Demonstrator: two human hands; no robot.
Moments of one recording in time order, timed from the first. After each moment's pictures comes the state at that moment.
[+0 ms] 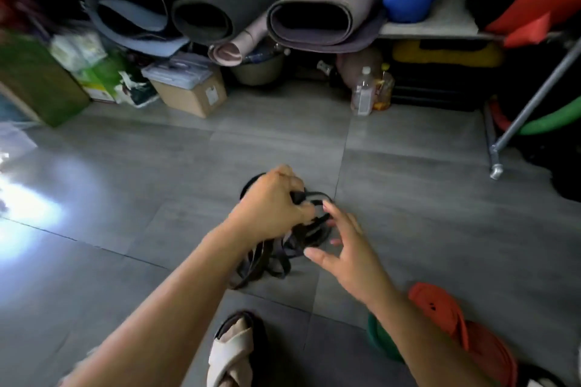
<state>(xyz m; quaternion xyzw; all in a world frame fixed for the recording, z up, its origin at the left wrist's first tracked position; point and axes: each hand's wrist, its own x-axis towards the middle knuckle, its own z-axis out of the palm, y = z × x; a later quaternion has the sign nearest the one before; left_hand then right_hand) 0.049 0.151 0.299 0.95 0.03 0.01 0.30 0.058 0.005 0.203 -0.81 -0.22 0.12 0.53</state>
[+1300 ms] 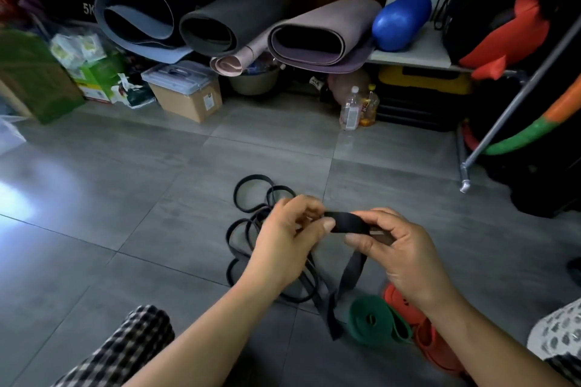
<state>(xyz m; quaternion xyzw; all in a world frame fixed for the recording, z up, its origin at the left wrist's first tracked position) -0.027 0.105 0.325 0.78 0.13 0.06 0.61 0.016 -0.045 0.315 -0.73 -0.20 0.09 0.65</state>
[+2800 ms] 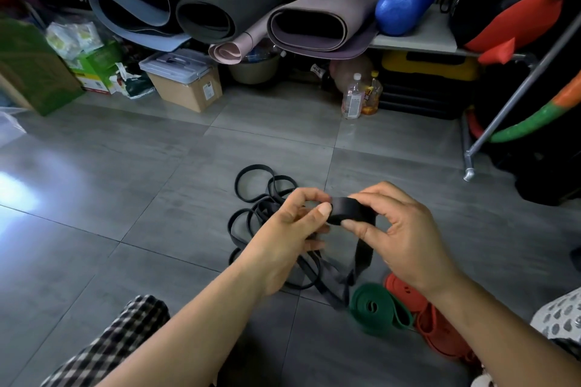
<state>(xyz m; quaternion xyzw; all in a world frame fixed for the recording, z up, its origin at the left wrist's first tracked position) -0.027 0.108 0.315 0.64 0.13 -0.06 0.76 0.022 -0.047 0.321 -0.83 -0.32 -0.03 0.45</state>
